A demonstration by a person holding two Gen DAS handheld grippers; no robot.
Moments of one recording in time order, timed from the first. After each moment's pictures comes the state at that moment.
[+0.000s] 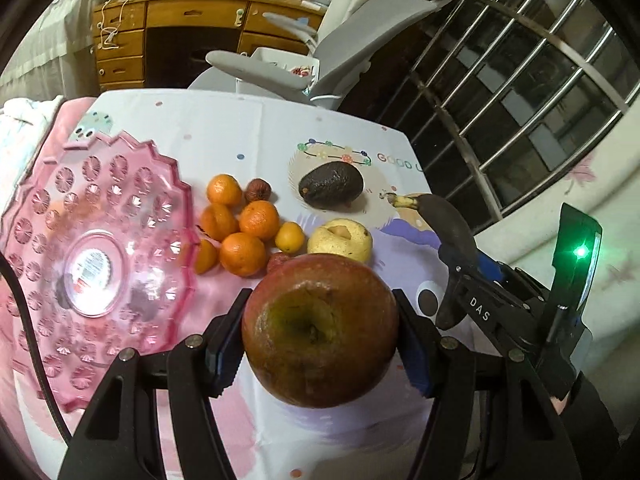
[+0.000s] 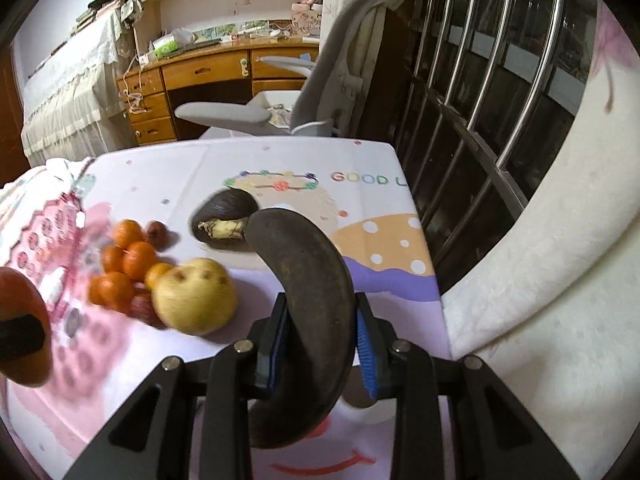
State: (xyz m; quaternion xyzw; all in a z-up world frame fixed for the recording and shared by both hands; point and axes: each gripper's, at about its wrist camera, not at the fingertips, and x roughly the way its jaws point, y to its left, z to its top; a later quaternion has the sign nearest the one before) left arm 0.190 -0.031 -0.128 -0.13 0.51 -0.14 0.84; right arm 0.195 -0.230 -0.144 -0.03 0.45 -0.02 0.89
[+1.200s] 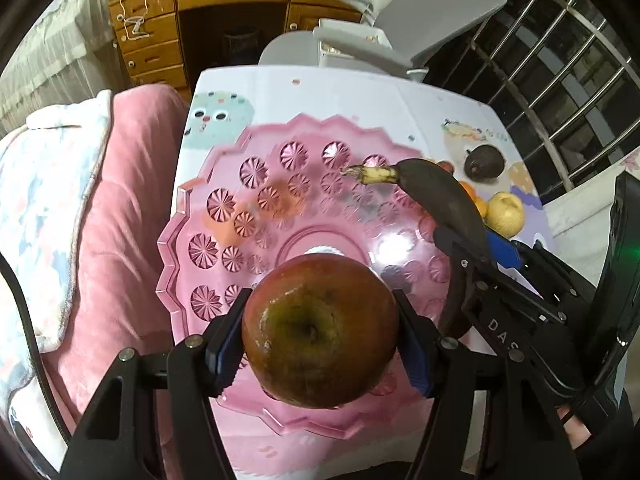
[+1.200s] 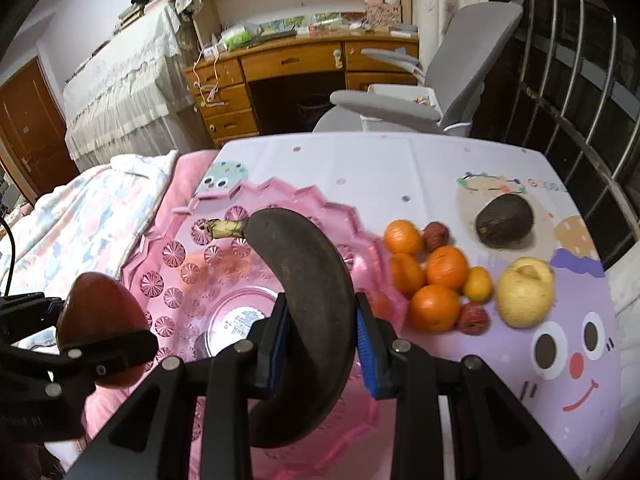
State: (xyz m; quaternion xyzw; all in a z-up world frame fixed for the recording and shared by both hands) left arm 0.220 0.191 -0.153 -0.04 0.58 -0.11 0.80; right arm 0.198 0.041 -0.155 0.01 0.48 0.06 0.88
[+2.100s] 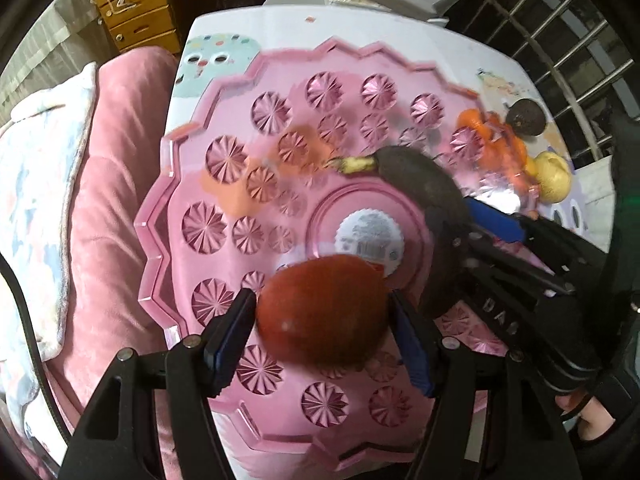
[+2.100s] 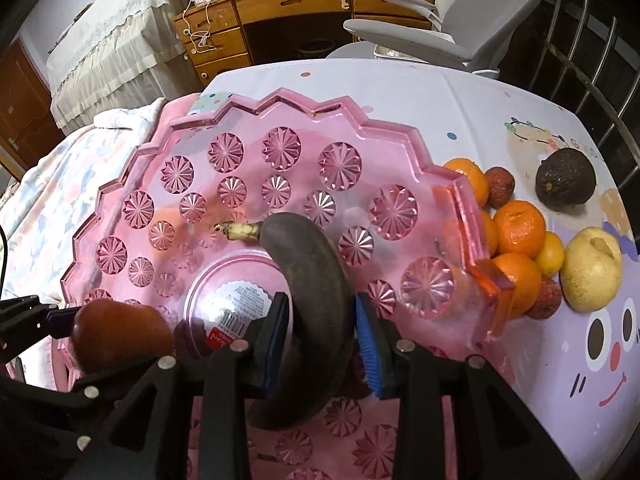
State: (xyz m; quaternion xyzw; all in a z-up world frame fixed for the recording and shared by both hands) left arm 0.241 0.201 -0.213 -0.01 0.64 -0.12 0.76; right arm 0.228 0.071 -0.221 0.01 0.56 0.06 0.83
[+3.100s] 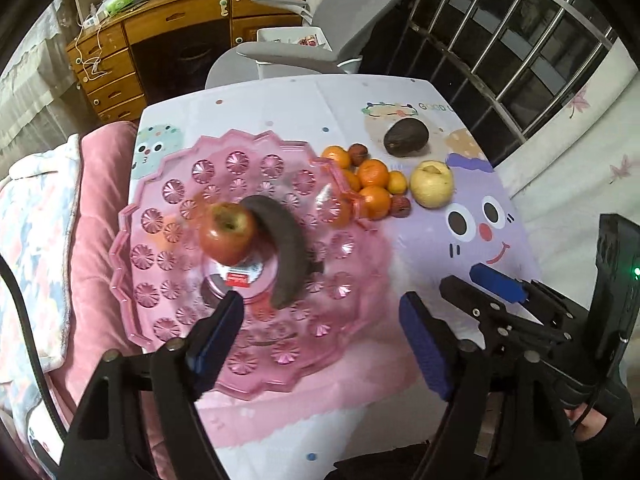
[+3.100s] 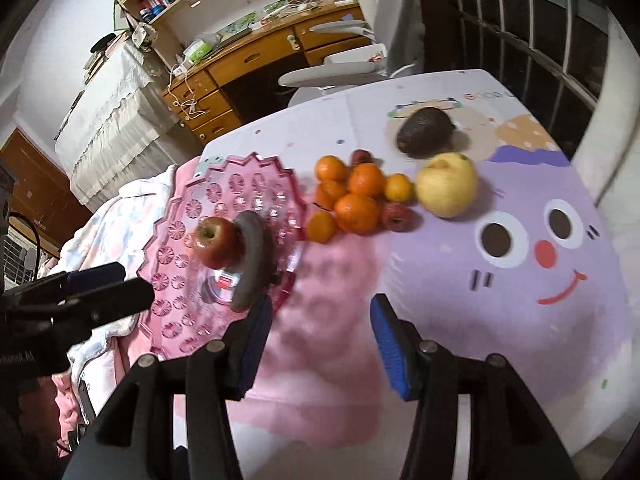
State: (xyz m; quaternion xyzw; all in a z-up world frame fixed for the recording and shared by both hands) left arm 0.173 0.098 -0.097 0.01 0.57 -0.17 0.80; right arm 0.114 -0.064 -0.130 0.14 0.51 0.05 0.84
